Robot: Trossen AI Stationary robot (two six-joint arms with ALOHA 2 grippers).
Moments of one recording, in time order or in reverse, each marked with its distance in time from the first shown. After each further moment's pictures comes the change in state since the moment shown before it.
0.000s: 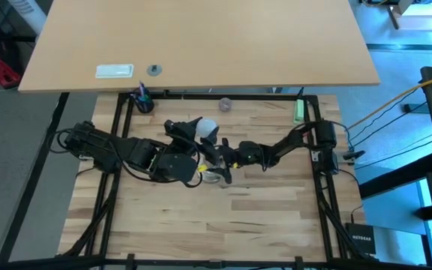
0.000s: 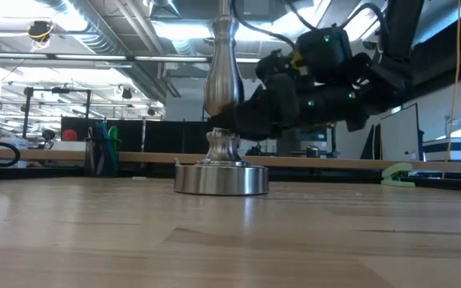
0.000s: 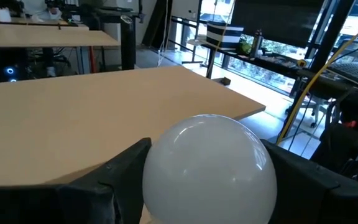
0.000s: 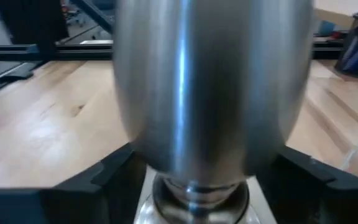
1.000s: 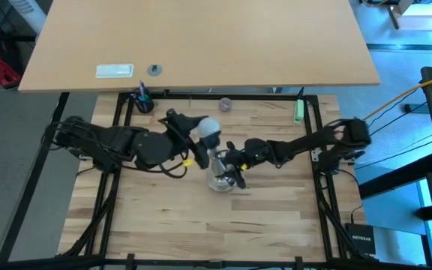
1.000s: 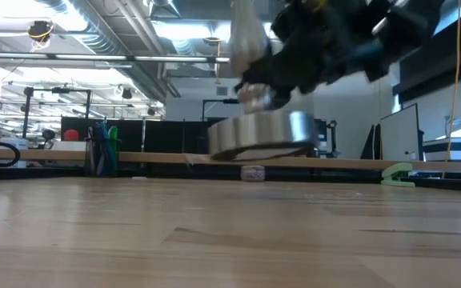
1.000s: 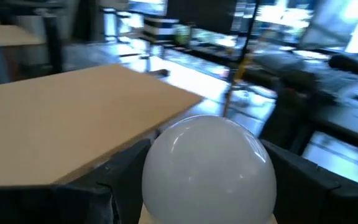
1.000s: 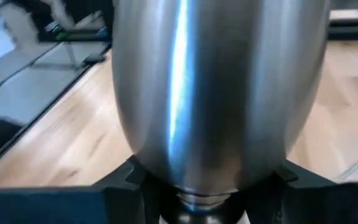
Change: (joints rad) left arm 0.021 -0.108 0.005 0.162 0.306 0.302; right arm 0.063 -0.357 0.000 -0.452 -0.142 0.038
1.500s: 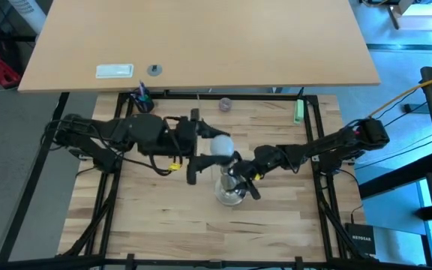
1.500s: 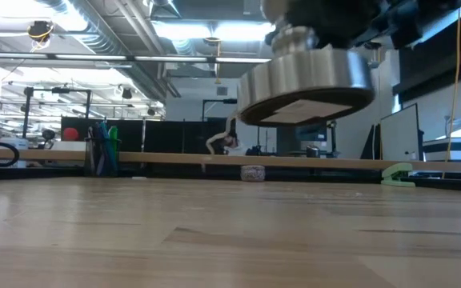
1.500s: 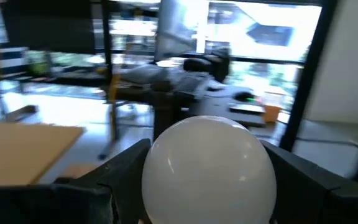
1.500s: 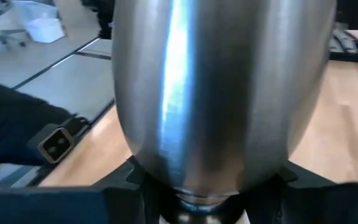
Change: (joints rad) left arm 0.079 -0.014 0.000 0.231 0.628 0.318; right arm 0.137 -0.191 0.001 -0.196 -0.033 -0.030
